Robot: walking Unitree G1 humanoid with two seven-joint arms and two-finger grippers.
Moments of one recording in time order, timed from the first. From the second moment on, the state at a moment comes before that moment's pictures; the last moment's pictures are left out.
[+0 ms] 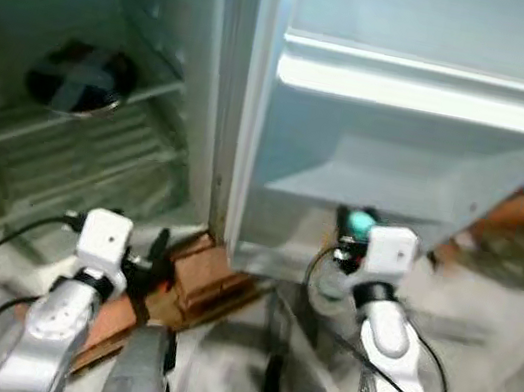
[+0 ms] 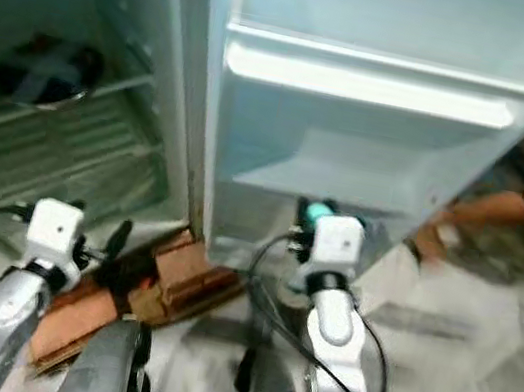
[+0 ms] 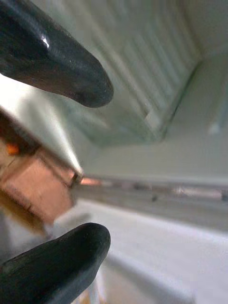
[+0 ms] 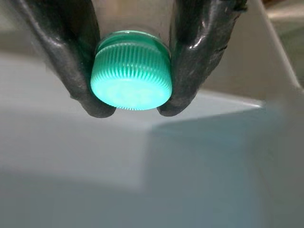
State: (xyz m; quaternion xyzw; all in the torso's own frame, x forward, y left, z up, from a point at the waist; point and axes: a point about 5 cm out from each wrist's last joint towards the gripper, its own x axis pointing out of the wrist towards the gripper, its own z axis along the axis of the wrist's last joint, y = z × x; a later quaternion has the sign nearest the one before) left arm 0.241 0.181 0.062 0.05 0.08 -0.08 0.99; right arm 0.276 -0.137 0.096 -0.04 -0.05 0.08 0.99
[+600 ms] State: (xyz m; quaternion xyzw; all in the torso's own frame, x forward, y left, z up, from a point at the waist) left arm 0.232 0.182 0.056 0.05 0.09 -0.07 0.99; right arm 0.271 -0.141 0.091 -0.05 -0.04 0.08 0.99
